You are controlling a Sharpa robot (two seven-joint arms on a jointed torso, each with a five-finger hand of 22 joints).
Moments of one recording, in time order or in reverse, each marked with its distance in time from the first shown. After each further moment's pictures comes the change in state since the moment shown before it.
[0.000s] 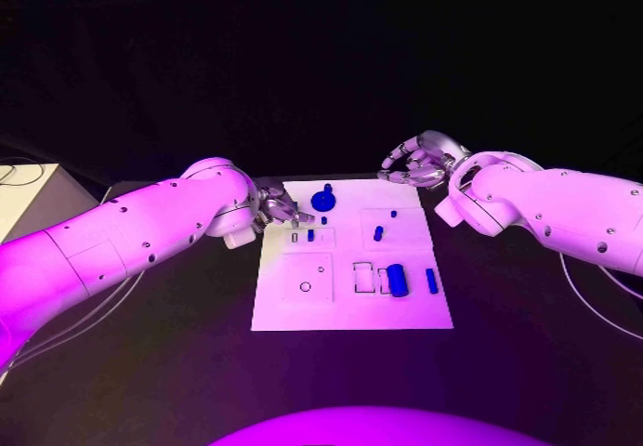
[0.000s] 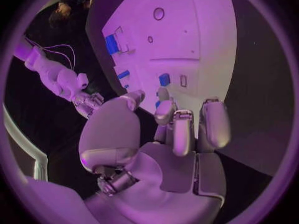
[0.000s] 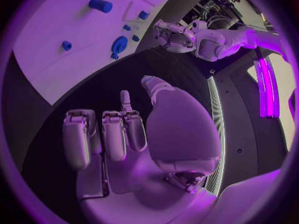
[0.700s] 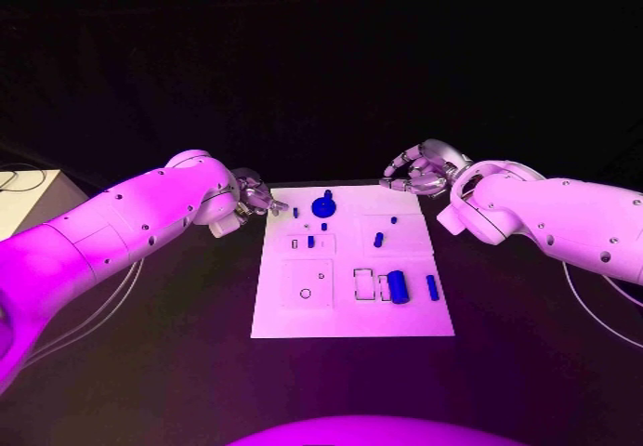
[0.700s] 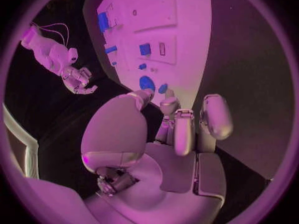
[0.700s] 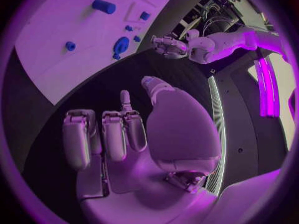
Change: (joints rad) left arm 0.020 0.047 0.044 -0.230 0.043 0.011 0.040; left_hand 0.132 0.027 0.087 0.002 0.011 -0.103 0.064 -0.133 -0.110 -0.108 0.059 -0.064 -0.117 -0.002 0.045 -0.027 0.000 0.016 -0.040 0.041 -0.060 -0.063; right arm -0.001 -0.007 0.000 0.007 0.000 -0.002 0.000; right_hand -0.006 0.006 -0.003 -0.003 0.004 0.000 0.000 0.004 0.000 0.000 0.000 0.000 0.000 0.000 0.000 0.000 0.000 0.000 0.000 0.000 0.000 0.000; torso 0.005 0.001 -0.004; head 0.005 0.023
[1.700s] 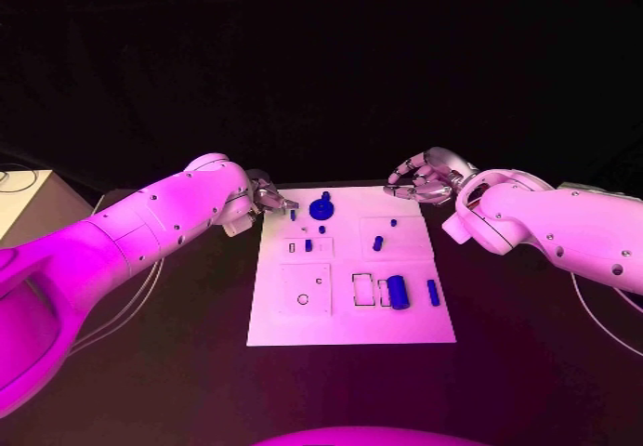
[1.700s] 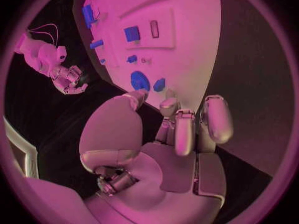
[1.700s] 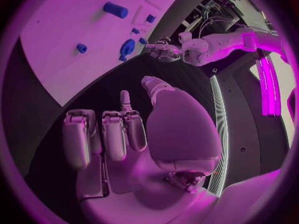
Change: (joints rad) left arm 0.018 0.095 0.000 -0.138 -0.077 -0.019 0.029; left_hand -0.087 -0.022 -0.054 0.003 0.000 -0.007 0.007 -0.012 -0.015 0.019 0.004 0.023 0.012 0.000 0.007 0.015 0.000 0.000 0.014 0.007 0.024 0.029; right arm 0.007 -0.008 0.003 0.021 -0.008 -0.004 0.001; right_hand 0.000 0.000 0.000 0.000 0.000 -0.004 0.004 0.000 0.000 0.000 0.000 0.000 0.000 0.000 0.000 0.000 0.000 0.000 0.000 0.000 0.000 0.001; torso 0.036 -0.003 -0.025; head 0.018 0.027
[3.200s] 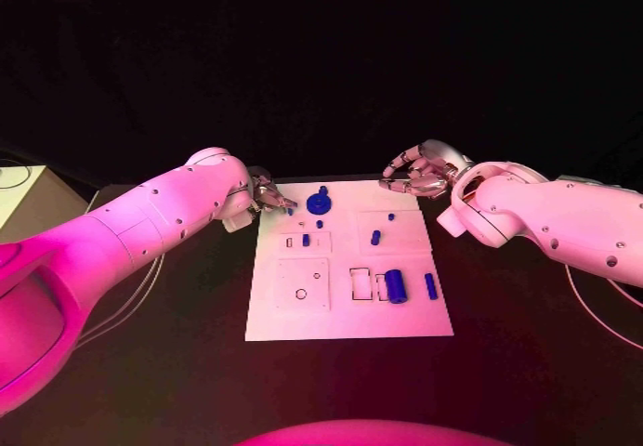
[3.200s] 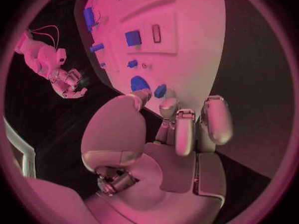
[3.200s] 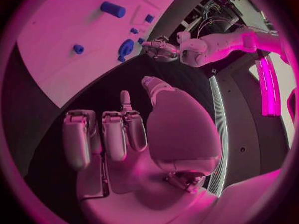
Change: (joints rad) left arm 0.003 0.028 -0.004 -0.035 0.003 0.047 -0.001; left_hand 0.052 0.036 0.006 -0.004 0.000 0.014 -0.014 0.032 0.002 0.010 -0.011 0.013 0.004 0.000 0.000 0.008 0.000 0.000 0.007 -0.007 0.013 0.018; right arm 0.002 0.004 0.001 0.005 -0.003 -0.001 0.000; right_hand 0.000 0.000 0.000 0.000 0.004 0.000 0.000 0.004 0.000 0.000 0.000 0.000 0.000 0.000 0.000 0.000 0.000 0.000 0.000 0.000 0.000 -0.001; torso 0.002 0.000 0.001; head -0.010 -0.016
